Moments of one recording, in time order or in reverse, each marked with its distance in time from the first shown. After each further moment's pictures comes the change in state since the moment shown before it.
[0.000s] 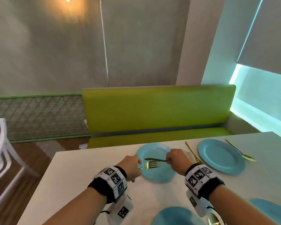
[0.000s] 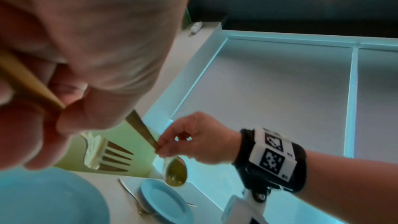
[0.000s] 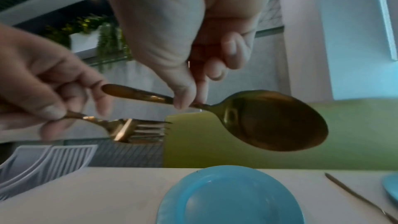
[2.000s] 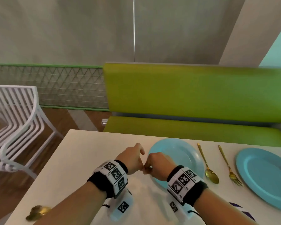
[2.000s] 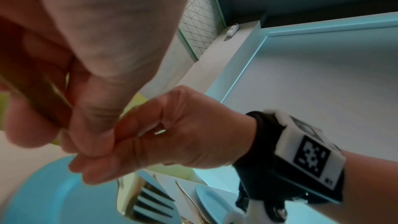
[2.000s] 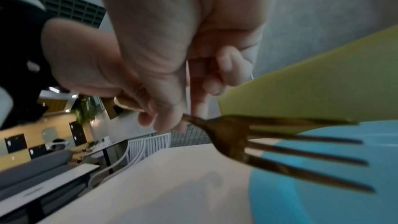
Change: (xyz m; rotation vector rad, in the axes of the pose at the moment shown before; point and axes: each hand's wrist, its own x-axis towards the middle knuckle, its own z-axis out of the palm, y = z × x) left_hand 0.083 -0.036 -0.007 -0.074 0.139 -0.186; right_hand 0.102 -0.063 0.054 0.174 -0.334 -0.365
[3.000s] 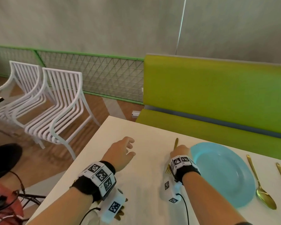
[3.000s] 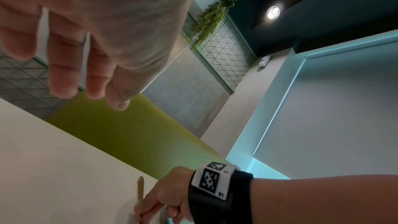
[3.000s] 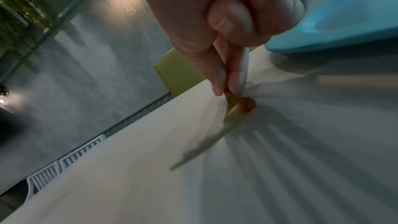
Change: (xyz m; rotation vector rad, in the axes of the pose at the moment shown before) left_hand -0.052 -0.134 -0.042 -0.102 0.358 -0.119; right_hand 0.116 -0.028 0.052 0.527 0.127 0.595
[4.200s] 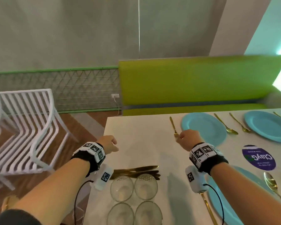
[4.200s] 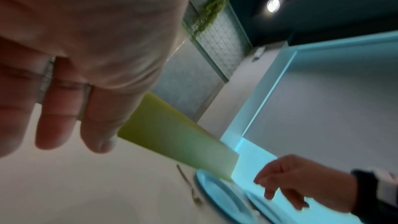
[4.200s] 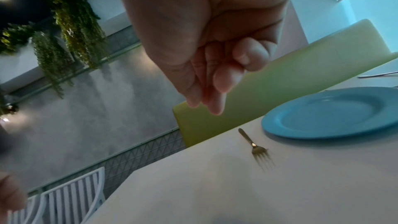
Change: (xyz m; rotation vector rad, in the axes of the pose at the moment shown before) left_hand -0.019 -0.129 -0.110 0.215 -0.372 -0.025; right_hand -0.207 -0.020 0.014 -0.333 0.282 -0.083
